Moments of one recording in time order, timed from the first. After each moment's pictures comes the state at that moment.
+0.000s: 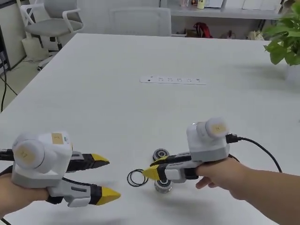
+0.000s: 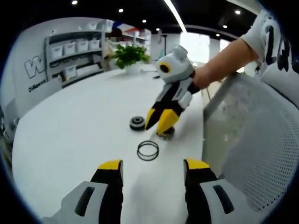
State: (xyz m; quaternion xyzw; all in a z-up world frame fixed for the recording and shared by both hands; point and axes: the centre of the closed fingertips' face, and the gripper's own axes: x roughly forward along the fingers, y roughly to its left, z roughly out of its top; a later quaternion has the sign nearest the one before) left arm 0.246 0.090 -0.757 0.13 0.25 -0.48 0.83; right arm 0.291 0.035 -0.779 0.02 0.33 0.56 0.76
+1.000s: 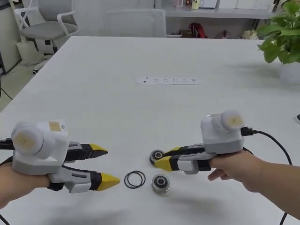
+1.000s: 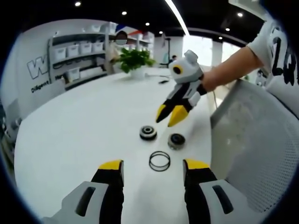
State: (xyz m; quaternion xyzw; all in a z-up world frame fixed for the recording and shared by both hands) left arm 0.275 0.091 -0.743 0.12 0.24 -0.47 0.84; right arm 0.313 -0.001 -0.763 0.02 0.31 0.53 0.79
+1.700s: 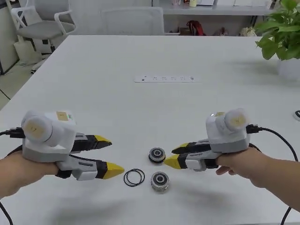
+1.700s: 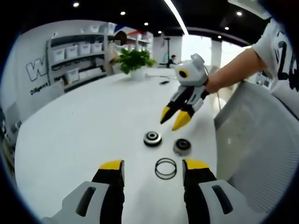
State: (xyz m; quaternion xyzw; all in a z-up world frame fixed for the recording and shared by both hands) left arm 0.292 0.079 -0.739 0.13 0.24 -0.48 0.84; right arm 0.325 -0.025 -0.778 -0.05 0.30 0.52 0.80
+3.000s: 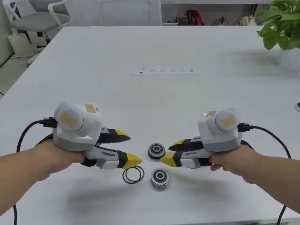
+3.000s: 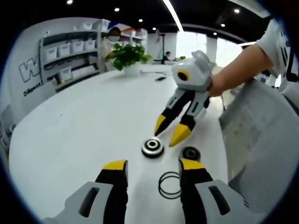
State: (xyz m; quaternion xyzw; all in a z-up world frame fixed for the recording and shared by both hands) left arm 0.322 0.042 -0.763 0.14 0.25 -0.50 0.82; right arm 0.337 -0.017 -0.800 -0.07 0.29 0.52 0.80
